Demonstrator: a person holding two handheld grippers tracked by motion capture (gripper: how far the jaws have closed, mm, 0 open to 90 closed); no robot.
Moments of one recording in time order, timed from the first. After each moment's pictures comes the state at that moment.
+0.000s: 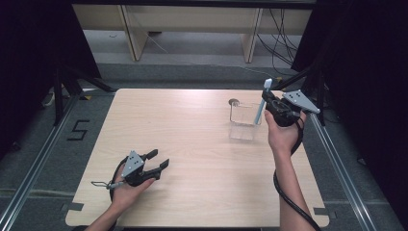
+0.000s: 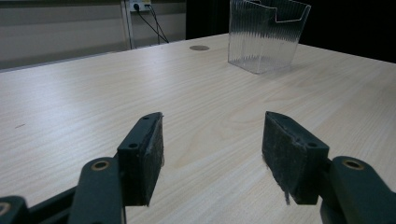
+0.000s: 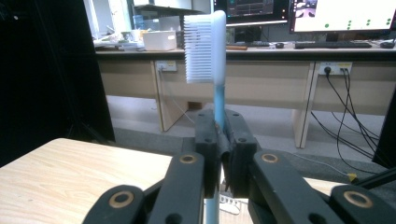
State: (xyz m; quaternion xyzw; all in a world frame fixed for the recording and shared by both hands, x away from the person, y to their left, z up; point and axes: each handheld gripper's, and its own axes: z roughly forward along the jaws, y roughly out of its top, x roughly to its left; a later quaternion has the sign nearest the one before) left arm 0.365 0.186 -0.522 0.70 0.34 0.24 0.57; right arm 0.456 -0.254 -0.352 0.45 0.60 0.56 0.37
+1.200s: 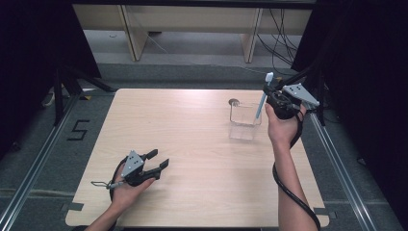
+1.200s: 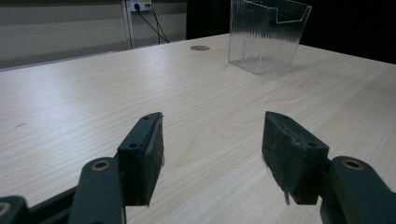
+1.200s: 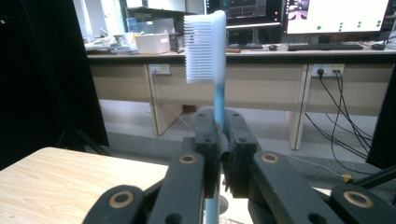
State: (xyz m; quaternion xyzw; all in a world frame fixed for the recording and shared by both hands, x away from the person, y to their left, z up) left arm 0.365 0.187 -0.522 0.70 0.34 0.24 0.57; right arm 0.475 -0.257 -0.347 0.46 0.59 0.55 0.37
